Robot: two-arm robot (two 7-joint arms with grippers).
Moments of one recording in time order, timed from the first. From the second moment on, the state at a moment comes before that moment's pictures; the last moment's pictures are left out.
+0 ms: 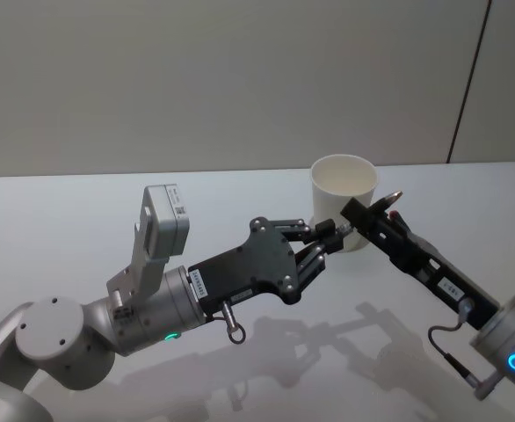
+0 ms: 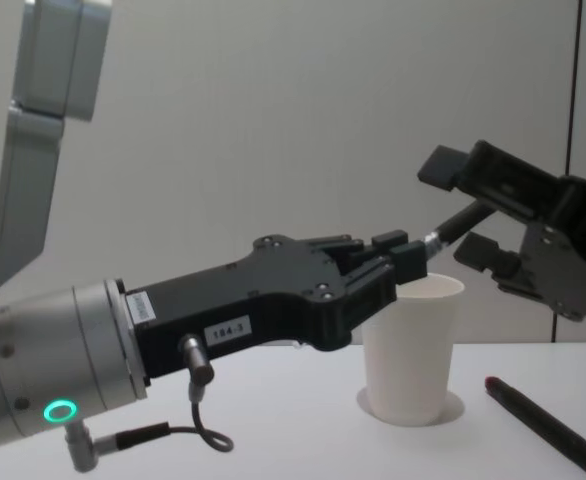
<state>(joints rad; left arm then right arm) -0.29 0.40 0.45 -1.47 -0.48 -0.24 -0.82 -0.05 0.35 -0.27 -1.80 1.09 0.18 0.43</state>
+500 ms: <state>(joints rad) -0.29 0.40 0.45 -1.47 -0.48 -0.24 -0.82 -0.05 0.36 -0.27 -1.80 1.09 0.17 0.43</state>
